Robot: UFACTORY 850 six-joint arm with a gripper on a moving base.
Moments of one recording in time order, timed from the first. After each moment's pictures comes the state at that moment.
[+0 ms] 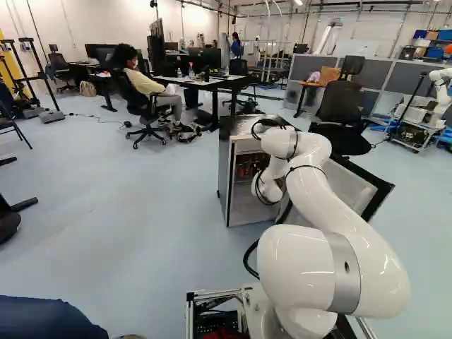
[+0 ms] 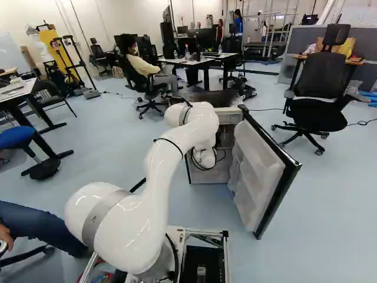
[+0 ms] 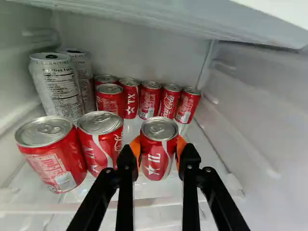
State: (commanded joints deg) arm -18.5 -84.9 -92.1 -12.6 69.2 -9.1
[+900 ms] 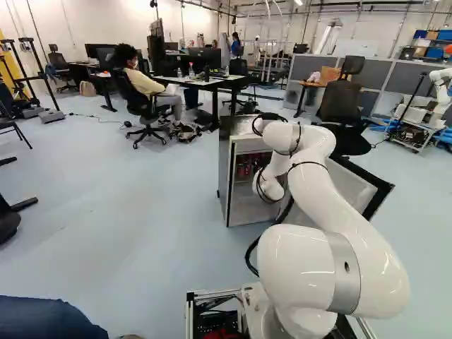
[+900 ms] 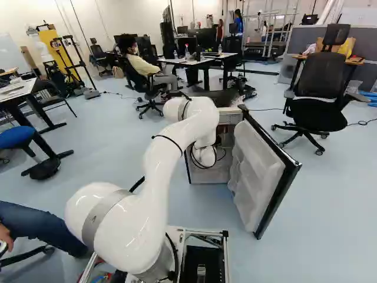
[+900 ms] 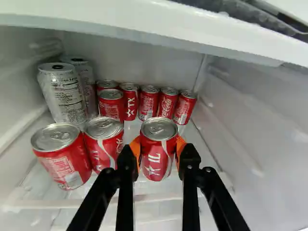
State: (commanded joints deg) arm -18.9 -79.6 -85.1 -12.6 69.2 -9.1
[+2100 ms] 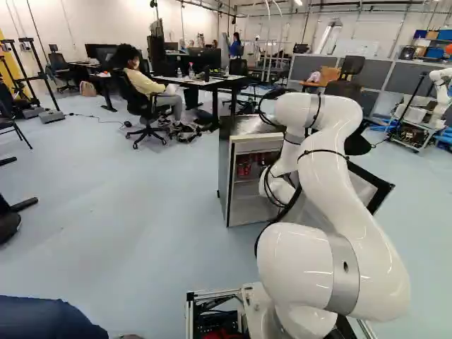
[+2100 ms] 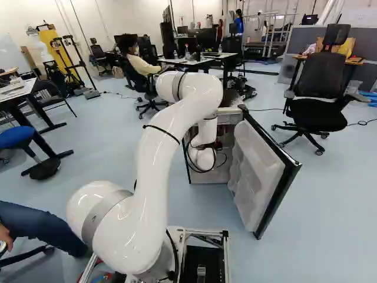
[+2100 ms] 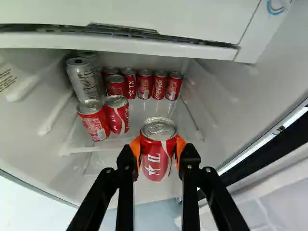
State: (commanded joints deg) arm -22.0 -62.3 -59.1 -12.6 69.2 -9.1
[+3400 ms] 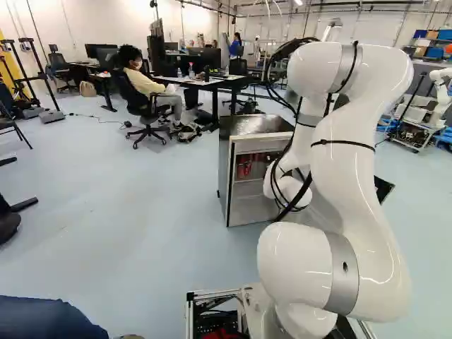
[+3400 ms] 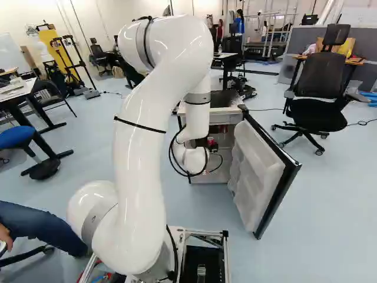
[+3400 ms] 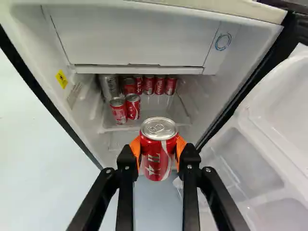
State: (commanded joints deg) arm -23.0 -39.1 -32.5 -12.6 69.2 -9.1
